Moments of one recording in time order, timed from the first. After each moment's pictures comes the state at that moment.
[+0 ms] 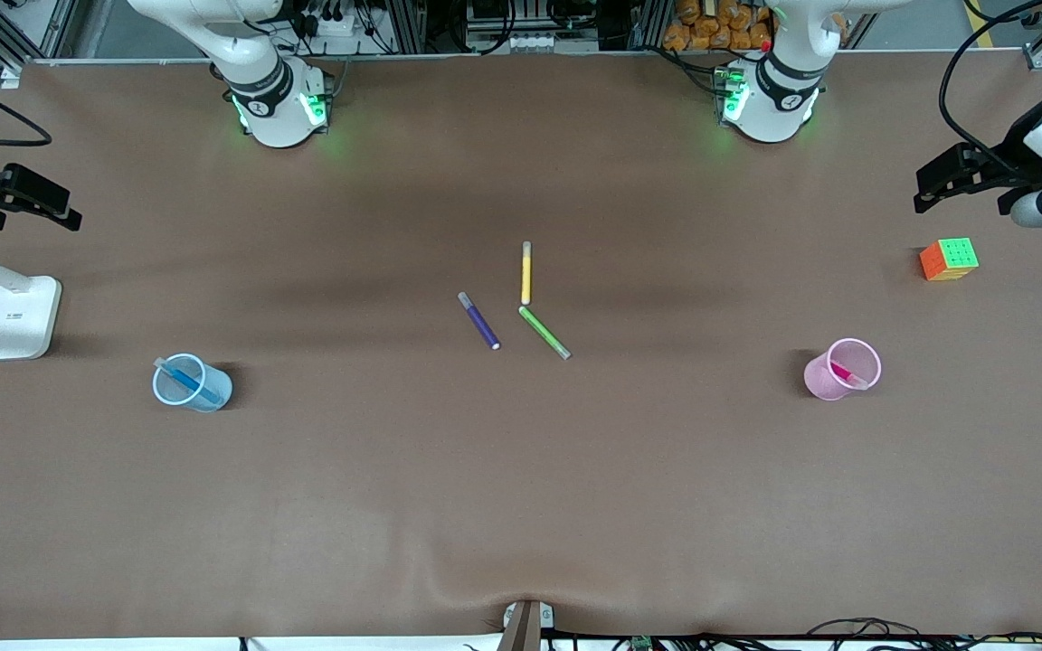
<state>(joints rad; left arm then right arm) -0.01 -0.06 -0.07 -1.60 0.02 1.50 -0.04 -0.03 -0.05 -0.04 -1.61 0.05 1.49 -0.03</state>
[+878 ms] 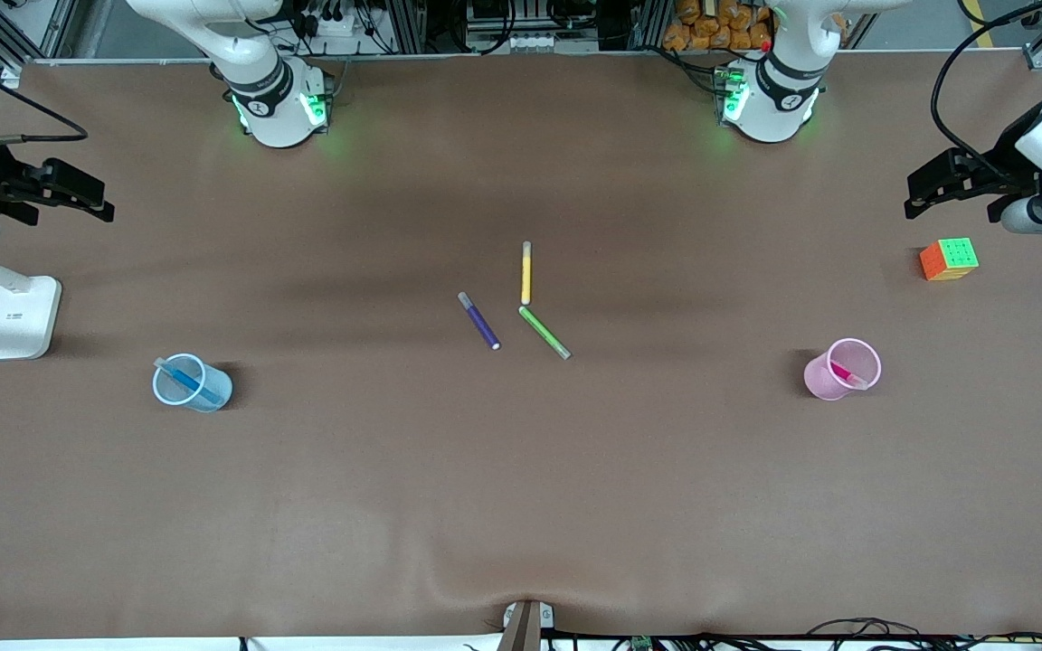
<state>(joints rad) -0.01 -0.05 -0.08 -1.58 0.00 1.51 -0.04 0.00 -0.05 -0.02 -1.61 0.05 1.45 -0.03</state>
